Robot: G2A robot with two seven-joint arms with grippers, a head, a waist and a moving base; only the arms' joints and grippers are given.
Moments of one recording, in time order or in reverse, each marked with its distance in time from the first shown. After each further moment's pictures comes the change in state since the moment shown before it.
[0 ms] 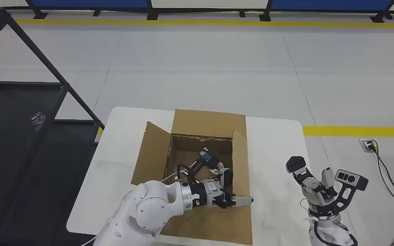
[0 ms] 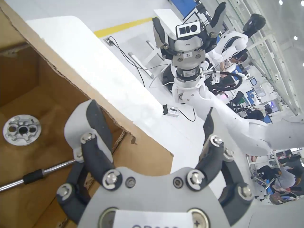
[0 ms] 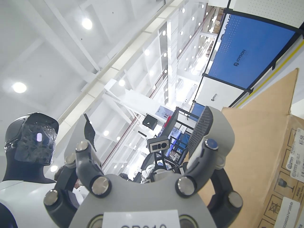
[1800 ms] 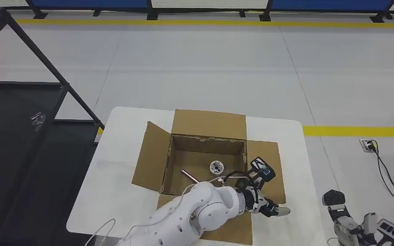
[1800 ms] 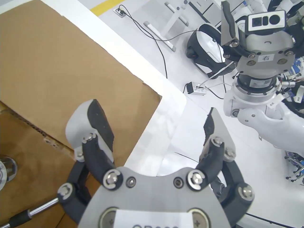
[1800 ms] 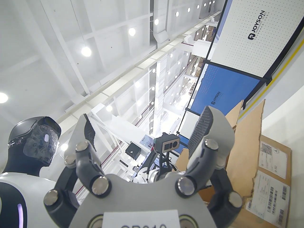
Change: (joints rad) left arm -0.294 -0.199 0.428 0.324 0.214 0.198 0.122; right arm -0.312 -0.011 0.127 -0.077 -0.004 -0.212 -0.168
